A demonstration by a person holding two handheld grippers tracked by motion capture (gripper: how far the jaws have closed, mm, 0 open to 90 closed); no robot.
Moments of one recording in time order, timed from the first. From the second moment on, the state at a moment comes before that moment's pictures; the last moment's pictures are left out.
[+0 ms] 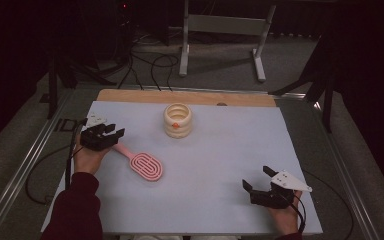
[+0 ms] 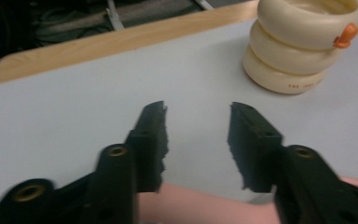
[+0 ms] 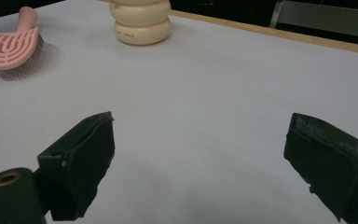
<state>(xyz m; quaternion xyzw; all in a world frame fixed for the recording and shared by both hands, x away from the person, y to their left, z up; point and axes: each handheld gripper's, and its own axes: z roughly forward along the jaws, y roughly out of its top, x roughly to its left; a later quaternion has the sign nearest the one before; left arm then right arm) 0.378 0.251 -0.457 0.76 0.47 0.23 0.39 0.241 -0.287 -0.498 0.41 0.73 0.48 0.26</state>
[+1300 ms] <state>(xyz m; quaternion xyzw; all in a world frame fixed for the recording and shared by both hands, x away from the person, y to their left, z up) 0.389 0.225 -0.497 0.82 0.48 0.17 0.27 0.241 -0.288 -0.498 0.41 0.74 0.47 0.26</state>
